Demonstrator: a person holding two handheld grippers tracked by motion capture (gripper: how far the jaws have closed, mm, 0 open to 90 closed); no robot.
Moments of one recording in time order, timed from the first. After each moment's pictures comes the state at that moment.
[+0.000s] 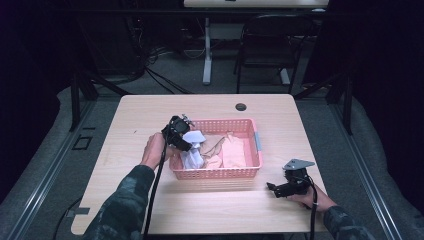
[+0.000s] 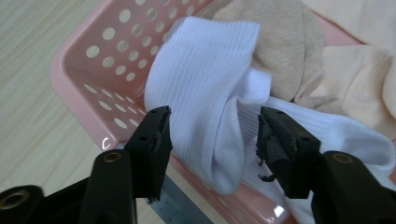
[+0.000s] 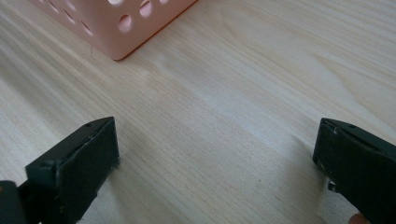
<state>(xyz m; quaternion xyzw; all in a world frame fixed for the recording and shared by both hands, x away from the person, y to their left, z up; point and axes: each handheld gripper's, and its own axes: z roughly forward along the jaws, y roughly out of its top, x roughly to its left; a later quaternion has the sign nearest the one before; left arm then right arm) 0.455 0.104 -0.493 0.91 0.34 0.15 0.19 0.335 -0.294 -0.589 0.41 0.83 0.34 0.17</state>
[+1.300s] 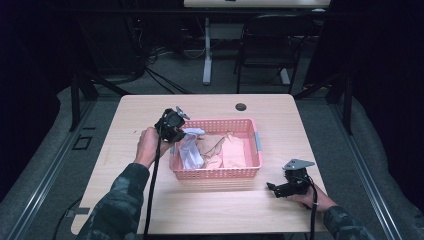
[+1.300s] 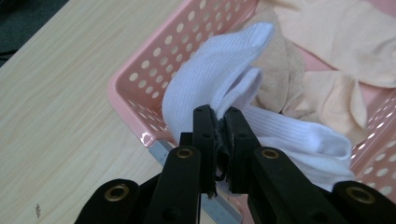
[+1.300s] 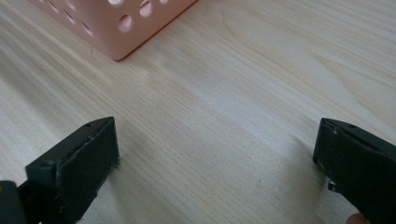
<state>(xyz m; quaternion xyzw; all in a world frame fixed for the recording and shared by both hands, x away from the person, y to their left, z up) 0.440 0.118 -0.446 0.89 0.33 0.19 0.24 0.335 -0.294 -0.589 0.41 0.83 0.34 0.17</state>
